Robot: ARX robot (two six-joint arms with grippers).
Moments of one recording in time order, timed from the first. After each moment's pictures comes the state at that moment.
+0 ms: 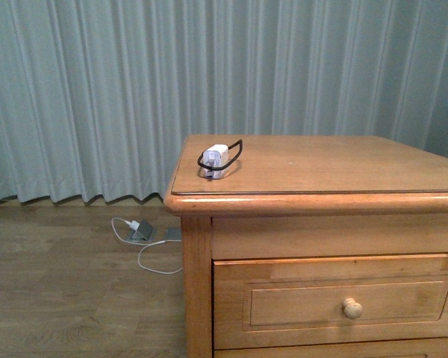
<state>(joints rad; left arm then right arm) 0.00 0.00 0.02 0.00 0.00 0.00 0.00 0.00 0.01 0.00 0.00 0.00</state>
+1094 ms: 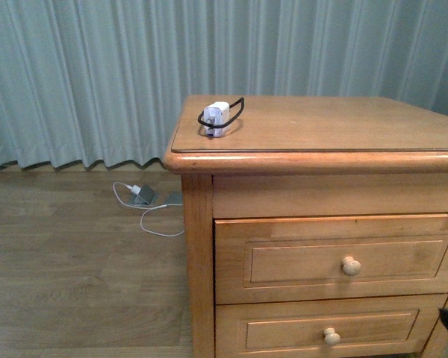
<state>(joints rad) 0.00 0.00 0.02 0.00 0.00 0.00 0.15 1.29 0.30 0.54 -0.02 -0.04</state>
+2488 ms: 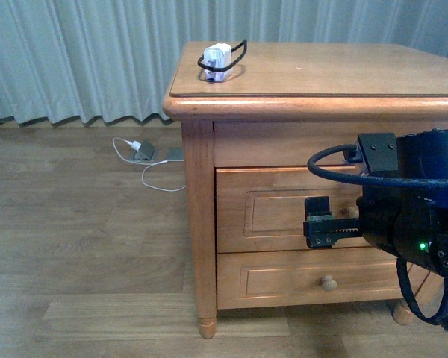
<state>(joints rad) 0.00 0.00 0.02 0.00 0.00 0.00 0.25 2.13 0.90 0.74 0.12 0.05</state>
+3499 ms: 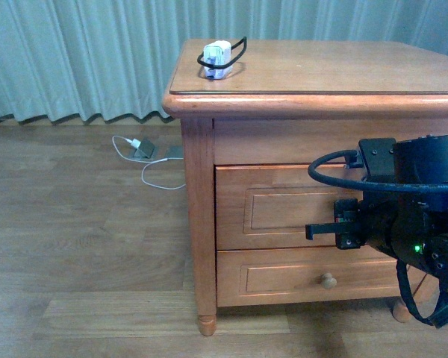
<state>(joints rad) 0.00 0.00 0.02 0.00 0.00 0.00 0.24 2.17 0.92 0.74 0.15 0.05</state>
